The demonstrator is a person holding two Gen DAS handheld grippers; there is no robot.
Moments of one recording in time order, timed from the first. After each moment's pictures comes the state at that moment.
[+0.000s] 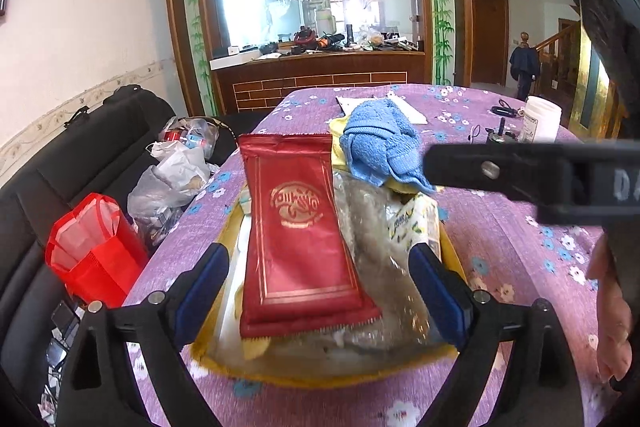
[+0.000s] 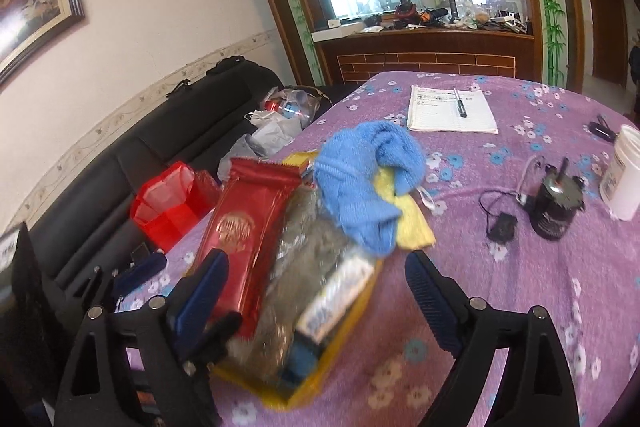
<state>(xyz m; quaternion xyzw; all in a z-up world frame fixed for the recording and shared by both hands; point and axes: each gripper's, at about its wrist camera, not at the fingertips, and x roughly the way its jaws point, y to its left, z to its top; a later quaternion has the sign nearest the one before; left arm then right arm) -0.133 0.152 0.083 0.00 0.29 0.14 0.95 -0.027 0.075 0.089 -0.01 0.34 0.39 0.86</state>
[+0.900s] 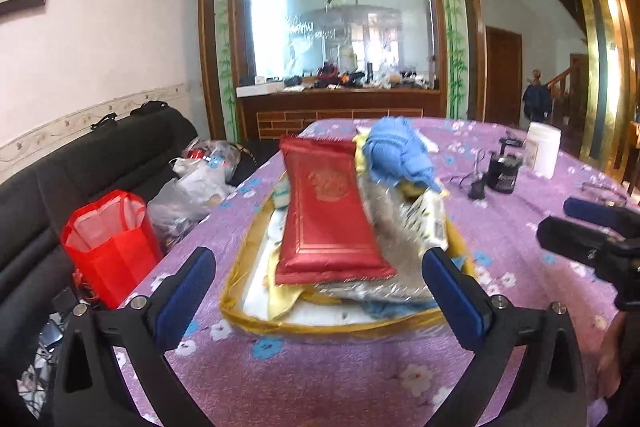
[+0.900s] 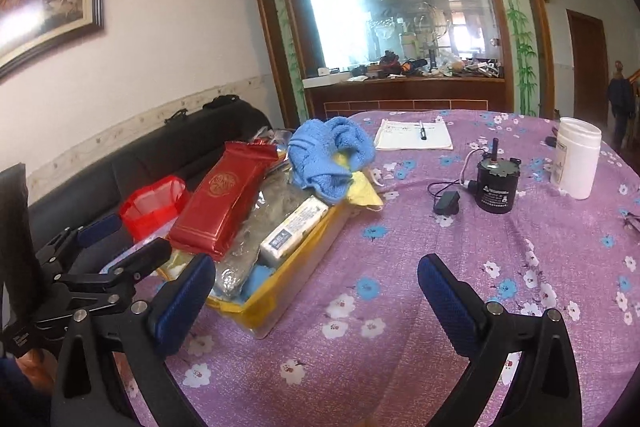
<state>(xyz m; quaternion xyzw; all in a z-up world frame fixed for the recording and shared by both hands) -0.190 0.148 0.069 -0.01 0.20 0.17 0.96 -0.087 0.001 0.052 0.00 0.23 0.38 0.90</state>
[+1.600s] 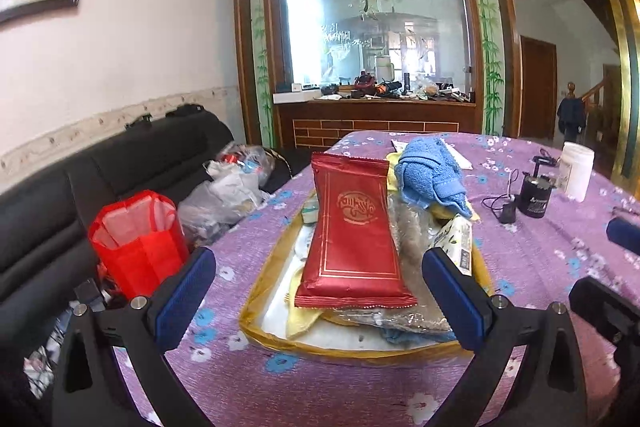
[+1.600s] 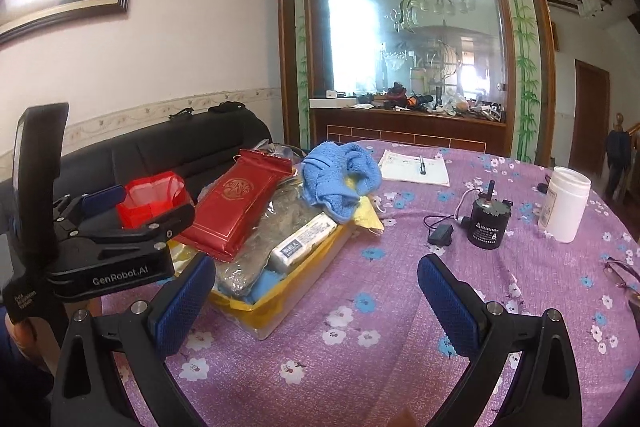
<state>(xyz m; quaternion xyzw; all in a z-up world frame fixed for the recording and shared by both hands) -0.182 0.144 0.078 -0.01 0.19 0.25 0.95 -0.117 0.008 0.058 -0.06 0.18 0.37 0.91</state>
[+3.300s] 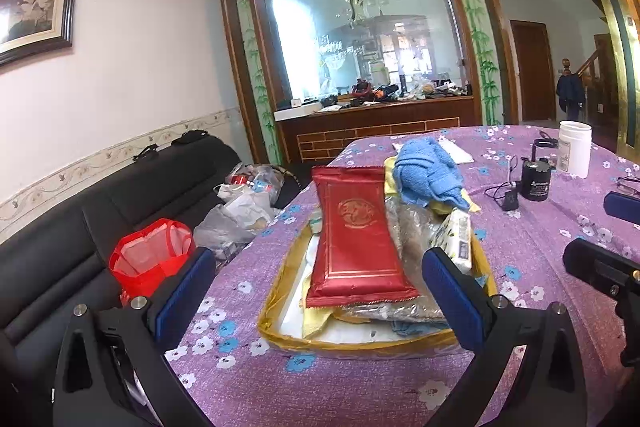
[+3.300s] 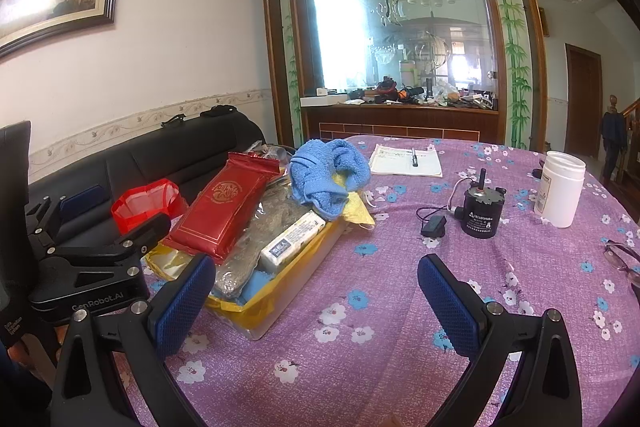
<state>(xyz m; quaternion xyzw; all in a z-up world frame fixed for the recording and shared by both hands) -0.191 0.128 0.084 0.05 0.18 0.26 0.95 -0.110 -0.001 0.057 -0.03 0.19 0.36 0.91</state>
